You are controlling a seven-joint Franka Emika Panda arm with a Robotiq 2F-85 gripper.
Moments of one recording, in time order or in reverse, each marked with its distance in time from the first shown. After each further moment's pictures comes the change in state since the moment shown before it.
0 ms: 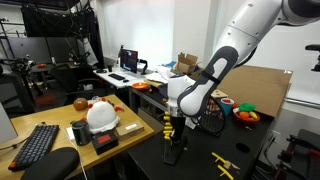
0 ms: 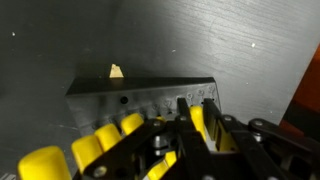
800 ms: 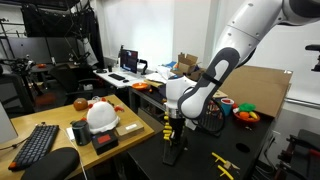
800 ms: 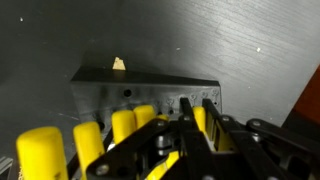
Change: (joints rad) arm 0.032 0.000 -0.018 0.003 -0.057 0.000 -0.006
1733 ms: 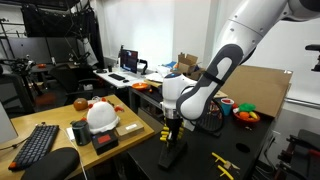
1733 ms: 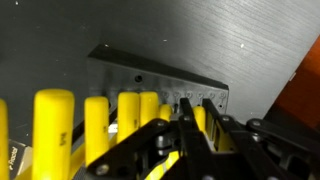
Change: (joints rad) arm 0.061 -0.033 -0.016 -0.013 -0.019 0.000 0.015
